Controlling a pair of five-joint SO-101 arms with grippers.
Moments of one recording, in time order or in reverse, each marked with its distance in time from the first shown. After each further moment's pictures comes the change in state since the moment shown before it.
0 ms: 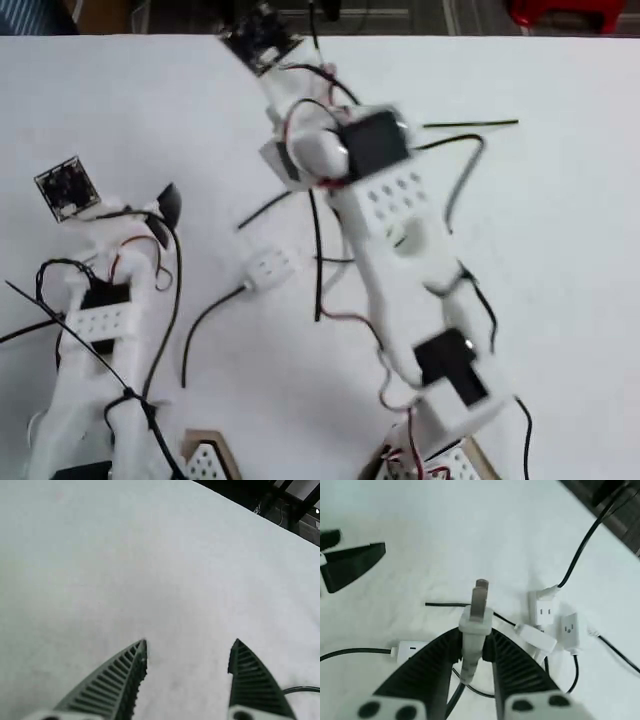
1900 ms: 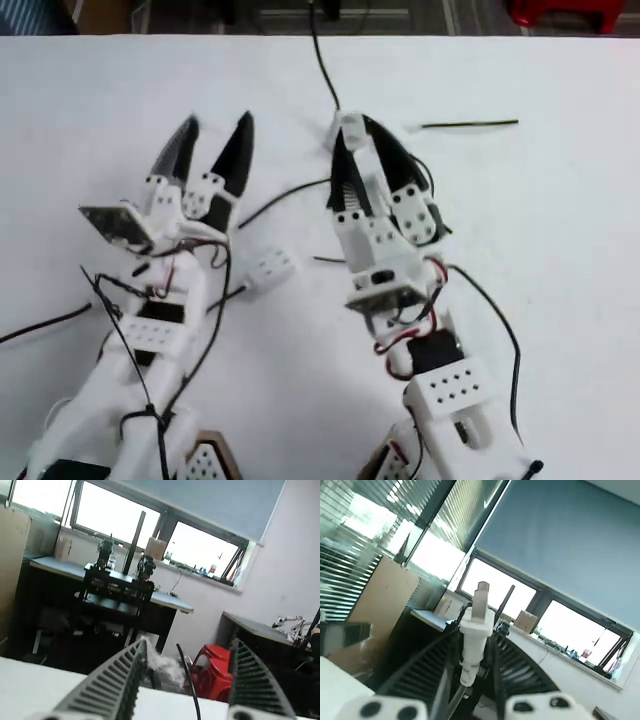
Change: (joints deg) left arm 19.3 0.1 7.6 -58.5 0.0; right arm 7.6 -66.0 116.5 -126.2 11.9
